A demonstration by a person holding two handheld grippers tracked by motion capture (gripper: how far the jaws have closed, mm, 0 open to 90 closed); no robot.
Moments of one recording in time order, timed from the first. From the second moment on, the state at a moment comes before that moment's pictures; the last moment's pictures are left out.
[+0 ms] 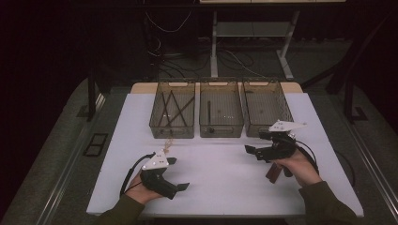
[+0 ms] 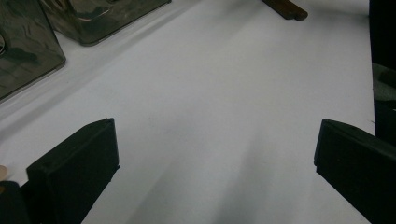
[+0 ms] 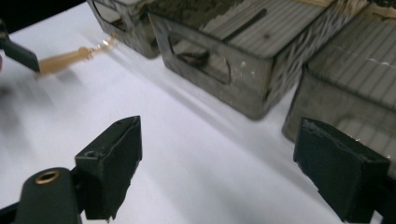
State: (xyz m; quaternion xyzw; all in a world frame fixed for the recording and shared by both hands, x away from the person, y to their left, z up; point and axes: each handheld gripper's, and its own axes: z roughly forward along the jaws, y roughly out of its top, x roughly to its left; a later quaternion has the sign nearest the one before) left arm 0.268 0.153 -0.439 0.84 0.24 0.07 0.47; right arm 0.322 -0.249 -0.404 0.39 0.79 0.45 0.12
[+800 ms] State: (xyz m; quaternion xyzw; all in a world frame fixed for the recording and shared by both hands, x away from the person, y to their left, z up) left arm 0.276 0.170 -0.431 0.84 0.30 0.12 0.45; right arm 0.249 -0.285 -0.441 0.38 0.79 0.46 0.13
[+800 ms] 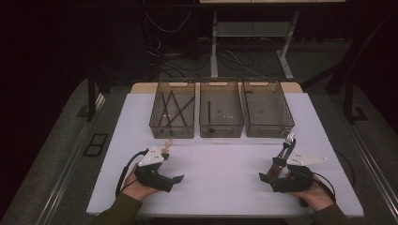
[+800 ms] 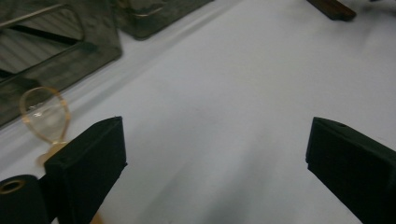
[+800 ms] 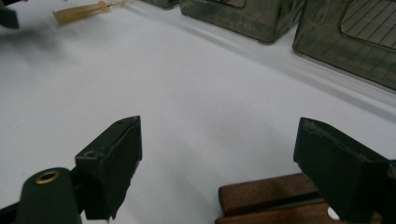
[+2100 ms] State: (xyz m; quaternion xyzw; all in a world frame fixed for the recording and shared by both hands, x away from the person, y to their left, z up) left arm 0.312 0.197 -0.443 0.83 0.42 0.13 0.34; right arm 0.246 -0.282 -0.440 0.37 0.80 0.44 0.14
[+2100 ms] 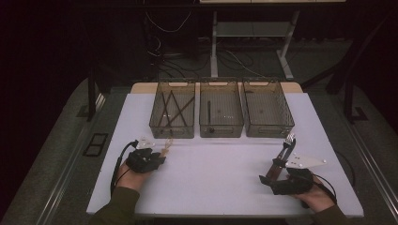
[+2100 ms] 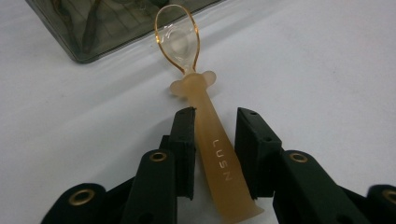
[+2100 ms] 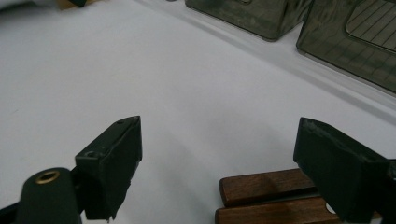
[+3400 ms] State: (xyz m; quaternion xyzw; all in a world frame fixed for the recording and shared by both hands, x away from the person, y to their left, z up) left arm 0.298 0.186 -0.425 0.84 0.36 0.11 0.40; right arm 0.254 -0.275 -0.447 0.36 0.81 0.43 0.16
